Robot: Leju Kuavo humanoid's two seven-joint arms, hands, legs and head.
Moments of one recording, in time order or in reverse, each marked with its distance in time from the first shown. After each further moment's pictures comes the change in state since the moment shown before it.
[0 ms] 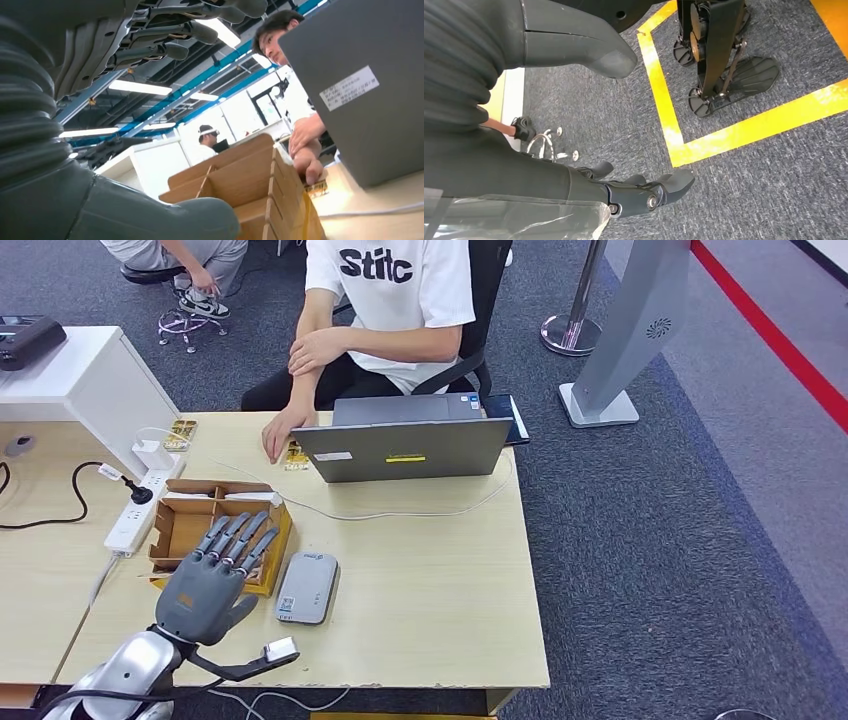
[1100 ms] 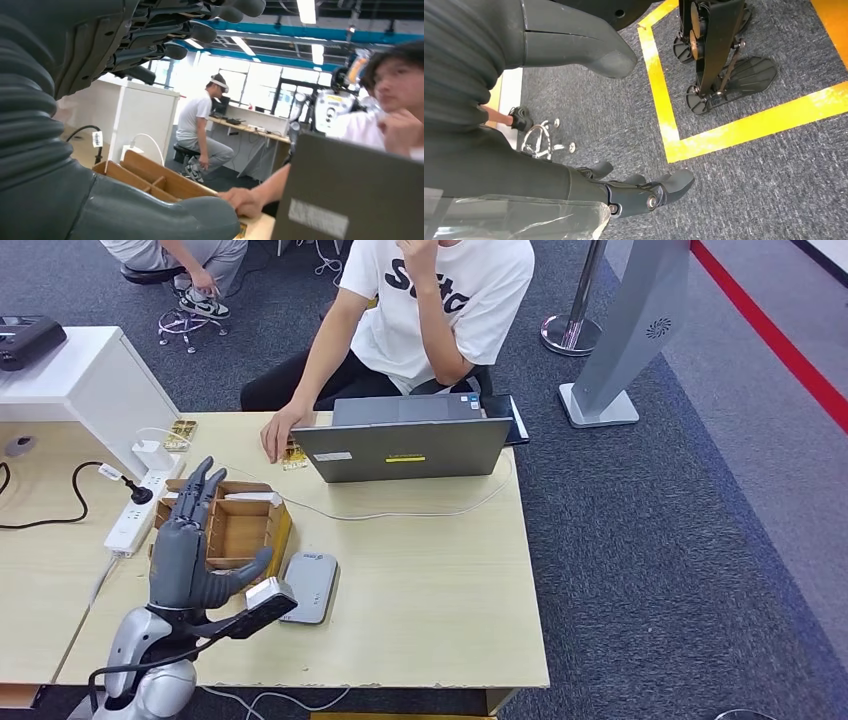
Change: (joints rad) left arm -0.023 -0.298 0.216 0.028 0.479 0.107 -0.292; right arm -0.003 -0.009 0.063 0.000 -0.020 0.004 -0.009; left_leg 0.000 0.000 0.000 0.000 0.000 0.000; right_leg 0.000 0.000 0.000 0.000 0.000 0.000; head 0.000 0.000
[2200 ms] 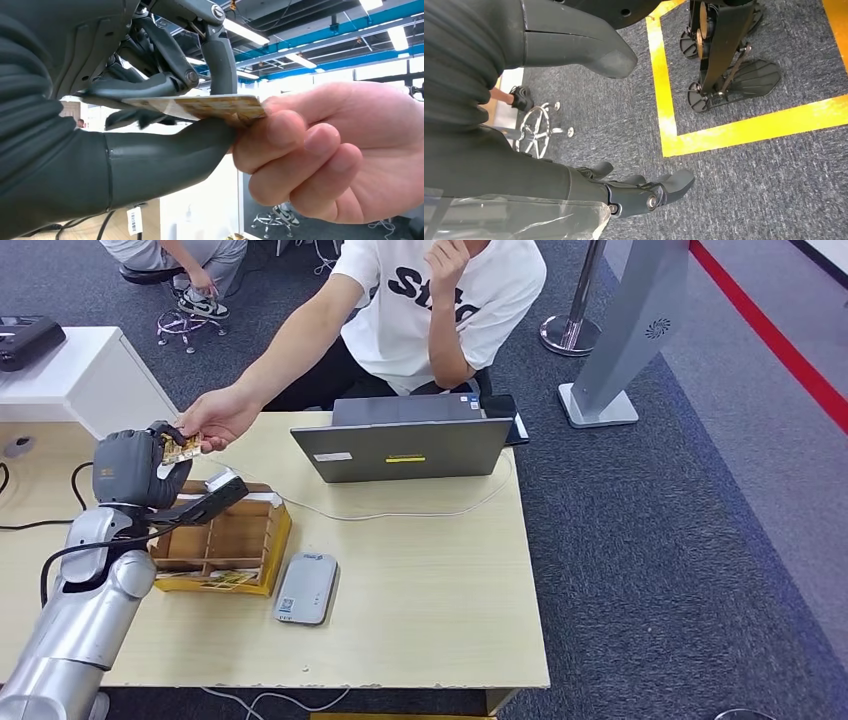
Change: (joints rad) left arm -0.447 0.150 0.029 0.484 -0.133 0.019 0.163; right arm -0.002 -0.015 0.072 0.000 0.028 0.031 -0.010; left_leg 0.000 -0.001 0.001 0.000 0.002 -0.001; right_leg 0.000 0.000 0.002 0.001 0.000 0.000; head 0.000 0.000
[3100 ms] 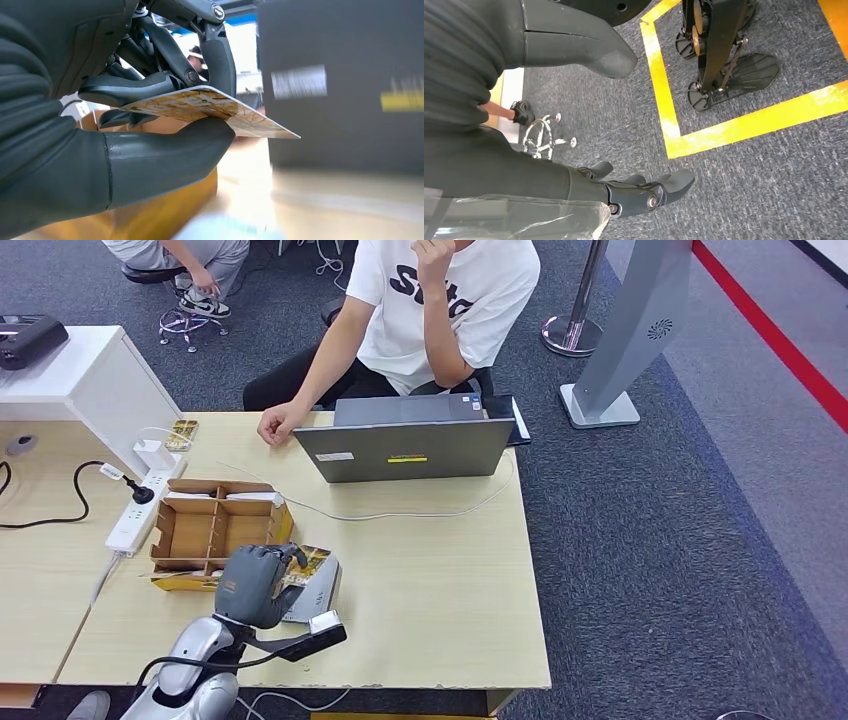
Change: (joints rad) left arm 0.357 -0.088 -0.274 -0.238 0.014 0.019 -0.017; right arm 0.007 -0.001 0.000 0.000 -0.073 -0.030 0.014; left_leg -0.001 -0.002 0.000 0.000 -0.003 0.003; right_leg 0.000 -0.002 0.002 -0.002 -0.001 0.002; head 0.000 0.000
